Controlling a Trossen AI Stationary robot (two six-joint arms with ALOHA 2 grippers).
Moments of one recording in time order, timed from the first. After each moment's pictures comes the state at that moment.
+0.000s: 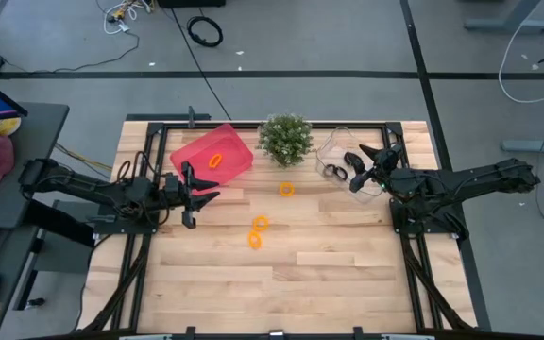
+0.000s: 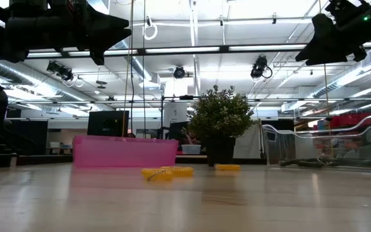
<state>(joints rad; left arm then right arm) -0.19 0.67 0.22 0.65 -0.36 -0.02 0.14 0.64 0.51 -0.18 1.01 0.25</state>
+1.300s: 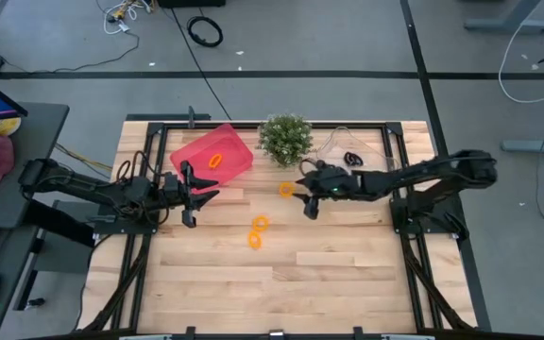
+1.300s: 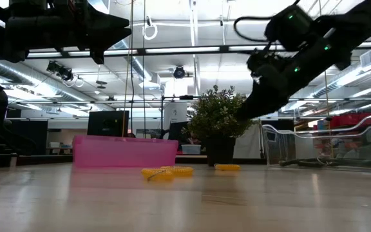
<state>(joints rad) -0.19 0.67 0.22 0.66 -0.37 0.00 -0.07 1.45 0.65 0.20 0.19 0.09</state>
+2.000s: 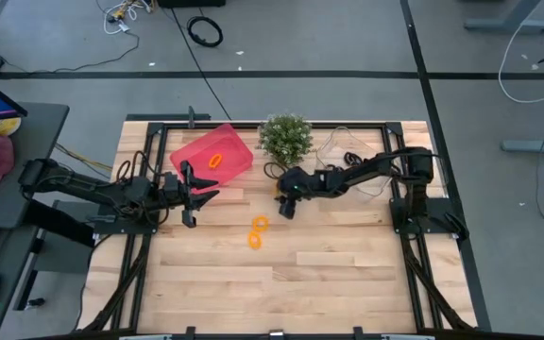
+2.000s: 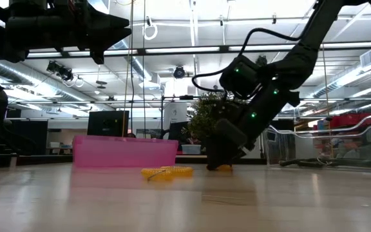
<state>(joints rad) -0.19 0.67 0.22 0.66 -0.37 -0.01 -0.15 1.98 0.91 0.17 0.05 0.14</state>
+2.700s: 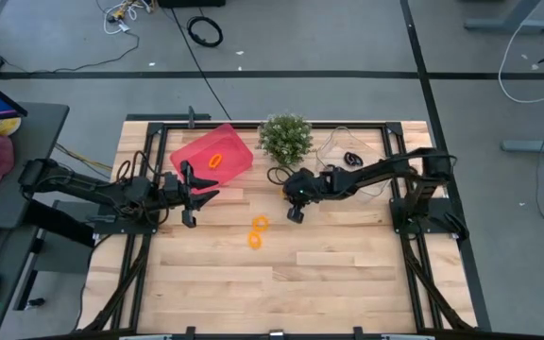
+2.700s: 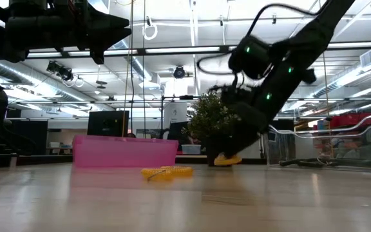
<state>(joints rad) -0.19 0.67 0.22 0.66 -0.37 -0.01 -0.10 1.78 0.89 -0.01 0.11 0.13</state>
